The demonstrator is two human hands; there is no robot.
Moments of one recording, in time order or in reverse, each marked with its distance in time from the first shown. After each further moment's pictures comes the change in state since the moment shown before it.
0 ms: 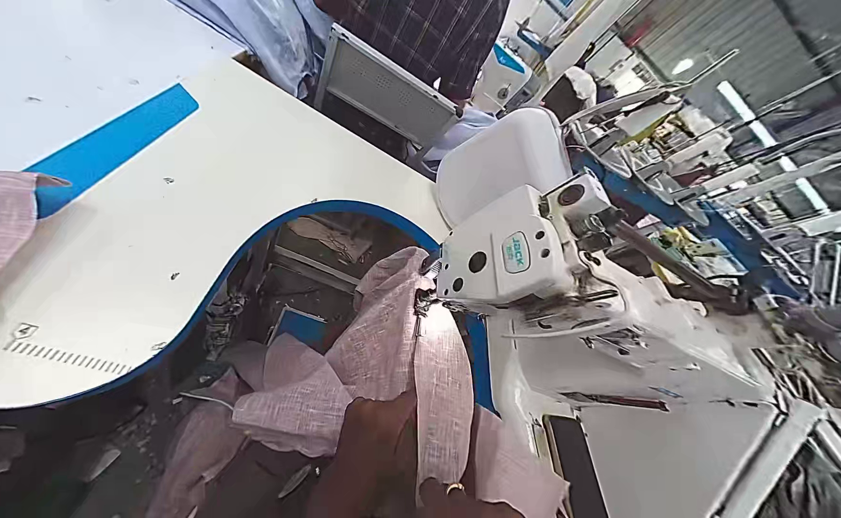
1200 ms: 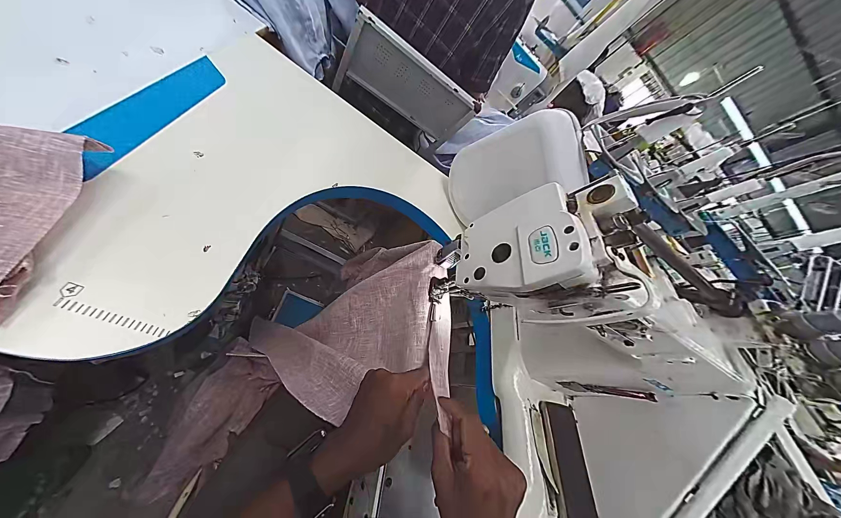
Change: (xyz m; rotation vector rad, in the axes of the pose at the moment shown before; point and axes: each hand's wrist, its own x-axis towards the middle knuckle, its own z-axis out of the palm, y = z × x) left_hand 0.012 -0.003 -0.026 -0.297 -0.360 -0.137; right_hand 0.030 -0.009 0.055 0.016 0.744 0.271
